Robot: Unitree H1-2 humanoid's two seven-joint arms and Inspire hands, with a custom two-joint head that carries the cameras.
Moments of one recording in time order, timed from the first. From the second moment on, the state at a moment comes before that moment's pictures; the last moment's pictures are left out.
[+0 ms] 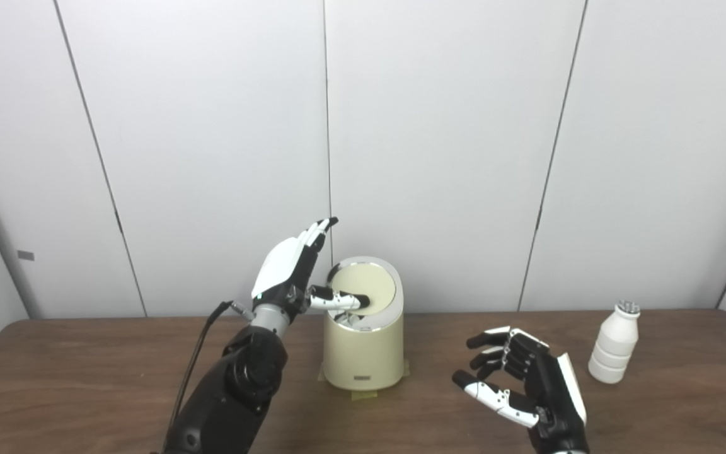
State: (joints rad) left arm -0.79 0.16 -0.26 0.53 0.53 0.03 0.08; right arm -0.18 -0.01 -0.04 -0.03 -0.14 -0.16 -0.10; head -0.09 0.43
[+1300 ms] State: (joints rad) left arm -0.67 0.11 -0.10 0.38 0.36 0.01 0.10; right arm -0.18 -0.02 -0.04 -0.03 -0.14 -0.16 -0.10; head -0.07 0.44
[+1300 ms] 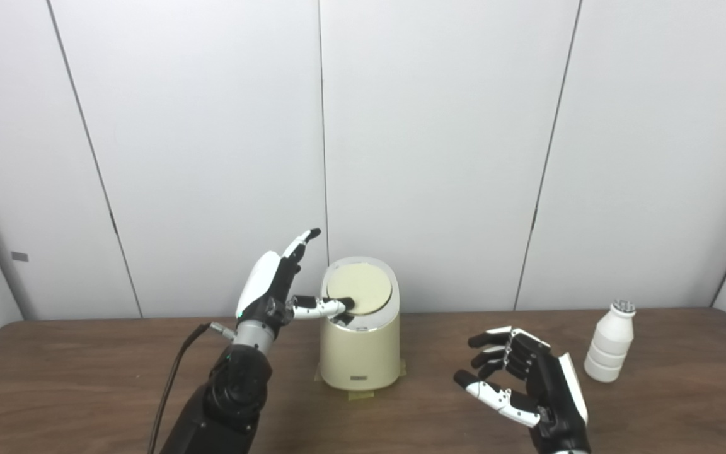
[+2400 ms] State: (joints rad) left arm -0.18 0.10 0.06 -0.01 0.06 -0.12 0.02; right arm -0.18 -0.04 -0.05 0.04 -0.07 -0.21 -0.09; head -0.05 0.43
